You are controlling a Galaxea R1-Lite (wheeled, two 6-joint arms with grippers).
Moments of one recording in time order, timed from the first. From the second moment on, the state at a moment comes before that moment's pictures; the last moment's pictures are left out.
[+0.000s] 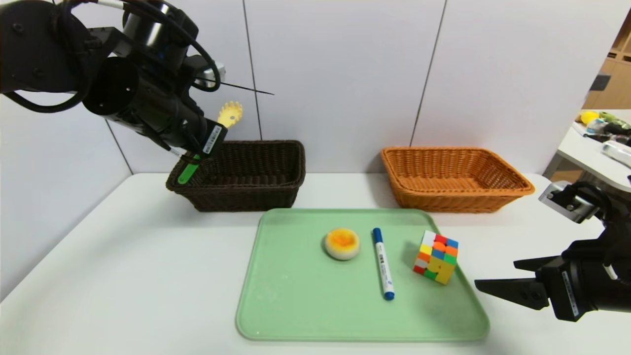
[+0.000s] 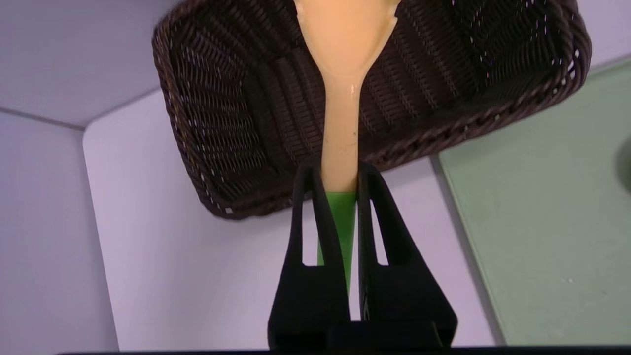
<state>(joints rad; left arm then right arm) -0.38 1.83 -1.84 0.64 0.24 0.16 0.23 1.27 -0.72 0.22 0.27 -0.03</state>
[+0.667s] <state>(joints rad) -0.21 1.98 -1.93 0.52 -0.22 0.79 0.23 1.24 -0.74 0.23 0.28 -0.03</state>
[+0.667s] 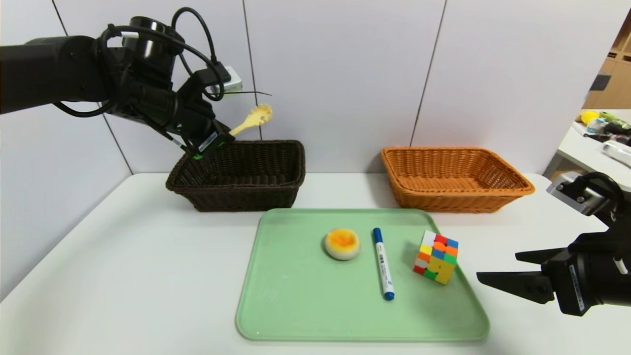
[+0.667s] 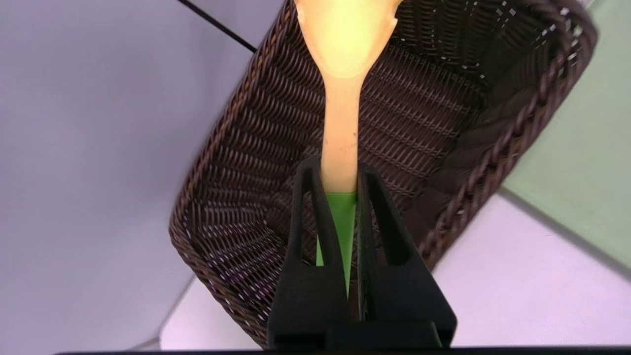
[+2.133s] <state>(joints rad) -0.15 2.17 -1.97 0.45 -0.34 0.97 0.27 1.22 -0.75 0.22 0.28 -0.03</state>
